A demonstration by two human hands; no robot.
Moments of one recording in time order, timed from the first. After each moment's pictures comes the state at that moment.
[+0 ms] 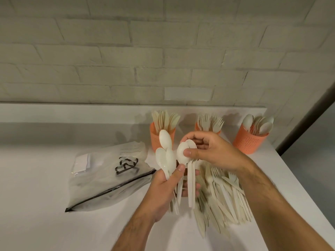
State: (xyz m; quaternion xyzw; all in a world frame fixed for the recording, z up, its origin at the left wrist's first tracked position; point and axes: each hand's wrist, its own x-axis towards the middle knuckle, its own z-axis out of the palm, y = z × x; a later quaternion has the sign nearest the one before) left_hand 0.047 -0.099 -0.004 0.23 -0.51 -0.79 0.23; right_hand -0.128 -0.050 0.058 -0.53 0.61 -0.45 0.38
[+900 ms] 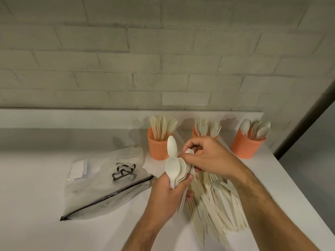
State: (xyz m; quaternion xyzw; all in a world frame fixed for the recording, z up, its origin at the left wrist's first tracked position) left_hand 0.035 -0.094 -0.005 0.31 -0.61 -0.68 0.27; right_hand -0.113 -0.051 0.071 -0.48 0.72 -0.39 0.31
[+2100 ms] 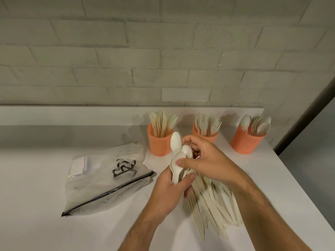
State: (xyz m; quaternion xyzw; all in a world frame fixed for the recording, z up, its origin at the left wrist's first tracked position) left_hand 0.034 -0.098 -0.011 0.26 -0.63 -0.69 0.24; right_hand -0.105 -0.044 0.051 -0.49 0.69 -0.41 0.33
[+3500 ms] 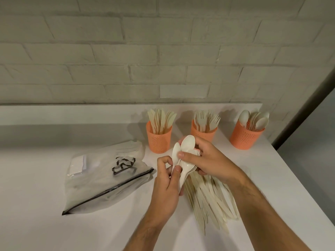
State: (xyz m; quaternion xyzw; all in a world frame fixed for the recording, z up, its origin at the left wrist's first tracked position) left_hand 0.038 -0.090 -0.025 0.27 -0.63 -0.65 0.32; right_hand -0.108 -0.042 0.033 -0.45 0.65 -0.47 0.39
